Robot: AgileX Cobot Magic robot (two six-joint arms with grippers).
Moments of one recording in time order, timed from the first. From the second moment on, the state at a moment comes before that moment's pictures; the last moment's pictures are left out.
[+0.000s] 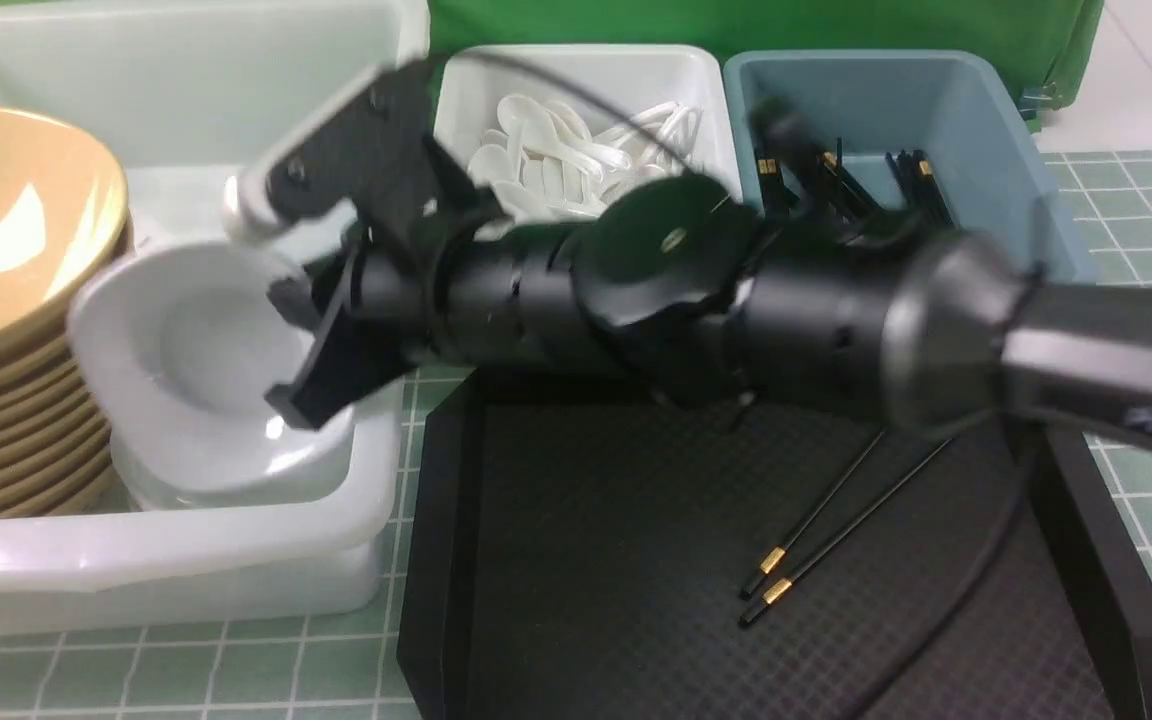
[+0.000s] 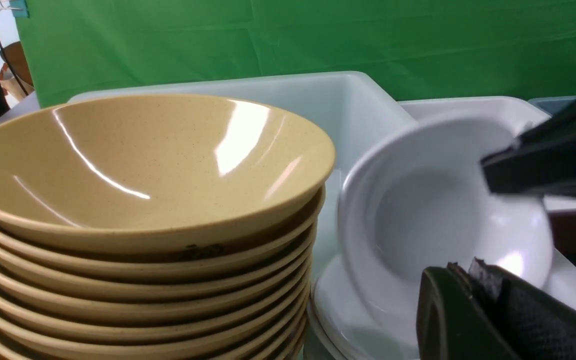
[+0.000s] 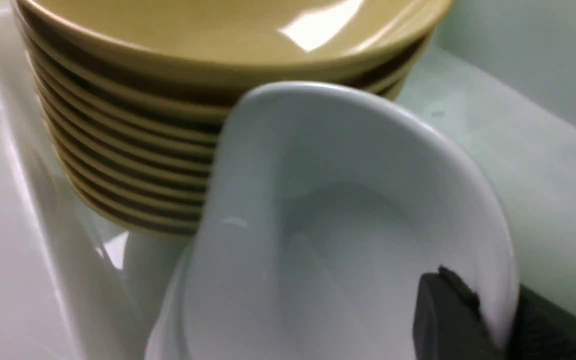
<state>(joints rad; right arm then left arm) 0.86 1.93 -1.51 1.19 0.13 -1.26 0.03 0.06 -0.33 -0.22 0.45 0.24</state>
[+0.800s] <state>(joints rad) 0.55 1.61 -1.30 0.74 0.71 -0.69 0.03 0.06 -0.33 -0.22 0.45 0.24</state>
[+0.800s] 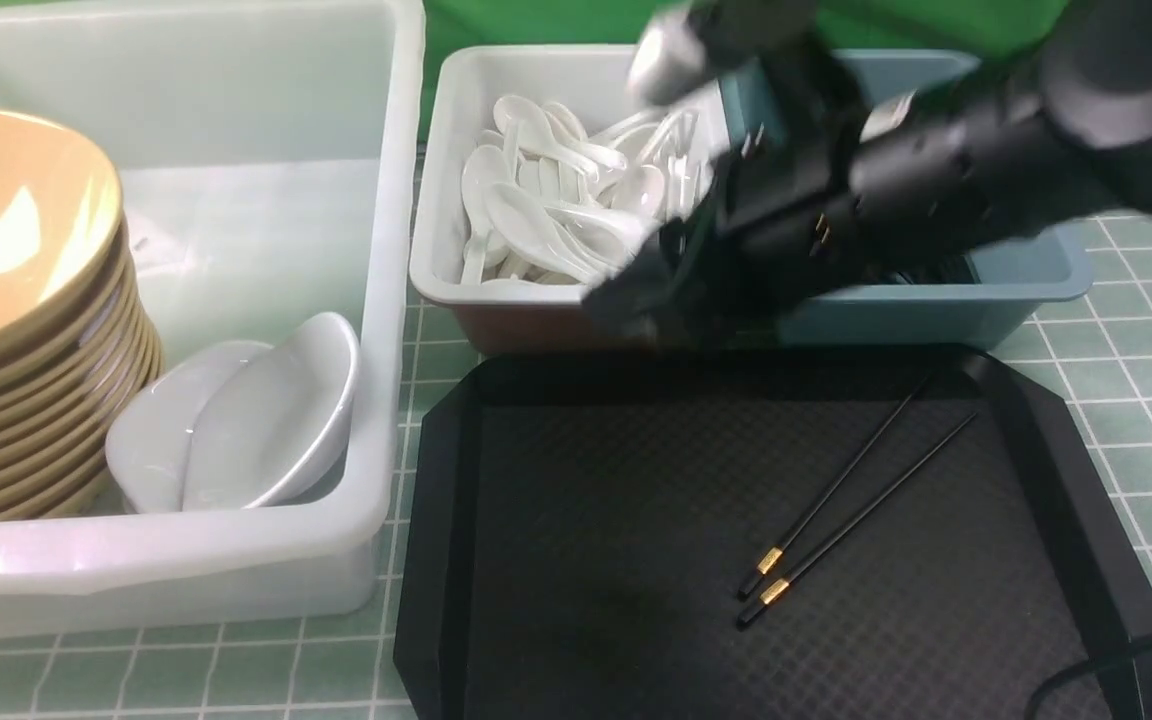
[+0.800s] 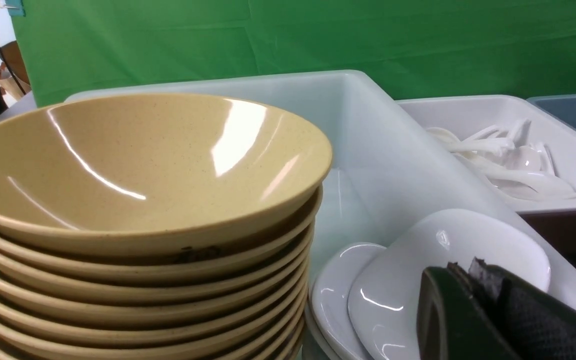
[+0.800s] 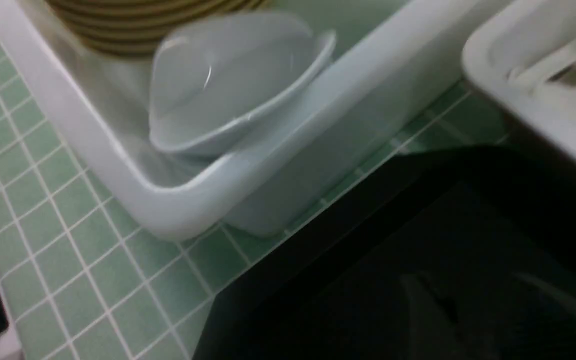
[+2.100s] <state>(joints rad) 0.79 2.07 -1.85 0.41 0.79 -0.34 0.03 0.06 -0.33 -0.22 0.45 0.24</state>
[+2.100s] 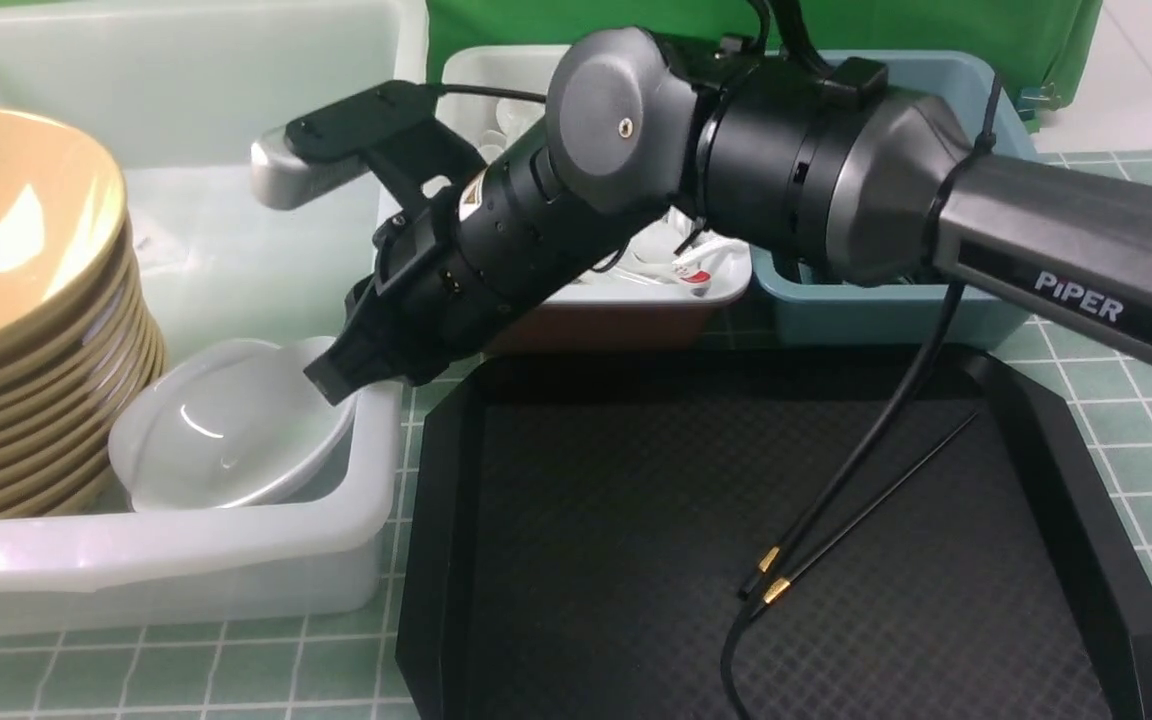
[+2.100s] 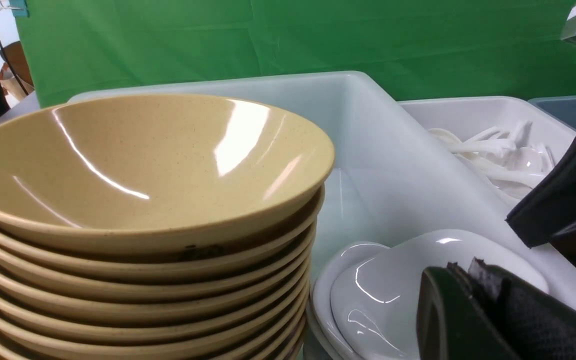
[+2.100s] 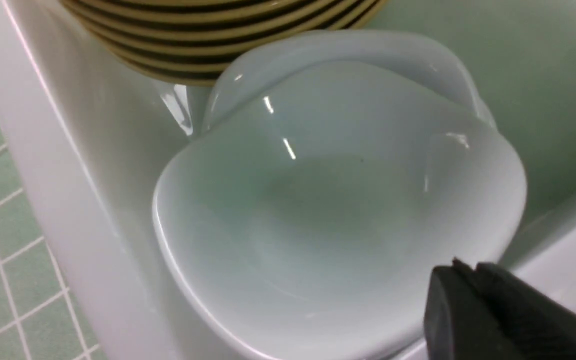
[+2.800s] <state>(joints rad) 0.90 2.07 -2.08 0.13 1.03 -0.42 0.03 0.09 -0.35 -0.23 0.52 0.15</state>
